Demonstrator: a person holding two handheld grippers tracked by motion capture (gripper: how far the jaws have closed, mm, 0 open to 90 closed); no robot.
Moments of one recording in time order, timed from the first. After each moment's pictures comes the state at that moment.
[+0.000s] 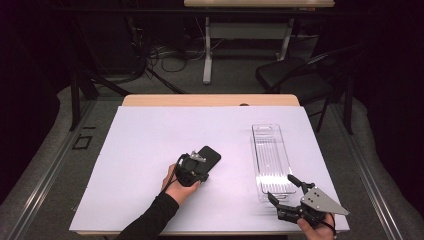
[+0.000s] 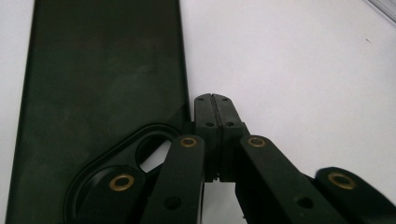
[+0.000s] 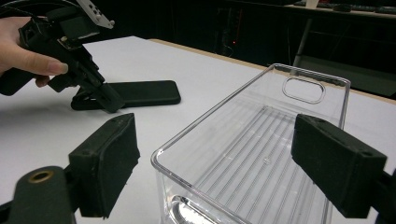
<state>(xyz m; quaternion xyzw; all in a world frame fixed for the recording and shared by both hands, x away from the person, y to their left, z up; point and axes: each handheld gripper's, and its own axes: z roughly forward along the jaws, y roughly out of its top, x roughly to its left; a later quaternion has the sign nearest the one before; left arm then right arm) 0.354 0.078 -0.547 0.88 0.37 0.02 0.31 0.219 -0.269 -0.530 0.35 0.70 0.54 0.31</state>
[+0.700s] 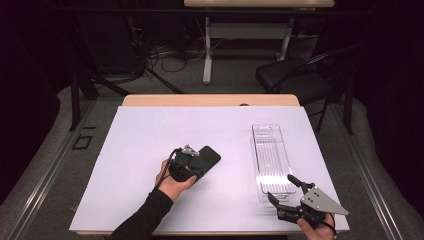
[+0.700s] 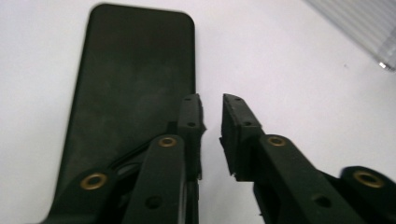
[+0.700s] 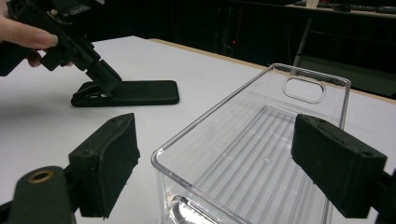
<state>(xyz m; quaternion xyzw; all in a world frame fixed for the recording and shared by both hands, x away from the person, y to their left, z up) 0.356 0.093 -0.519 0.86 0.38 0.04 0.34 0.219 -0.269 -0.530 0.35 0.70 0.54 0.31</state>
